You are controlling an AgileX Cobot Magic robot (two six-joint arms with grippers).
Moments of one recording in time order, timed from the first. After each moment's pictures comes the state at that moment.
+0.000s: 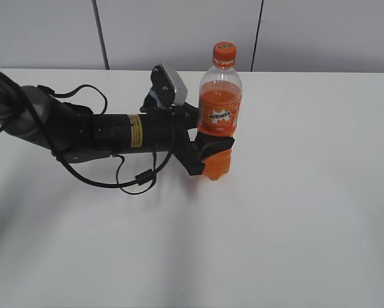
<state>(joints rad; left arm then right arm) -0.44 2.23 -1.17 1.00 -0.91 -0.49 0.03 -0.01 -0.45 0.06 1.03 -0.16</state>
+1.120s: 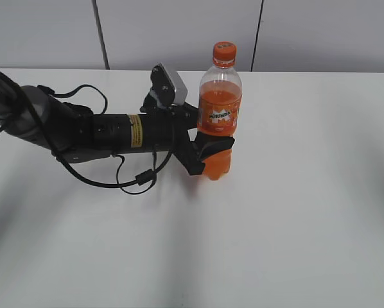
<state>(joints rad) -0.44 2.23 -1.17 1.00 -0.91 -0.49 0.03 1.05 -1.14 0.07 1.18 -0.13</state>
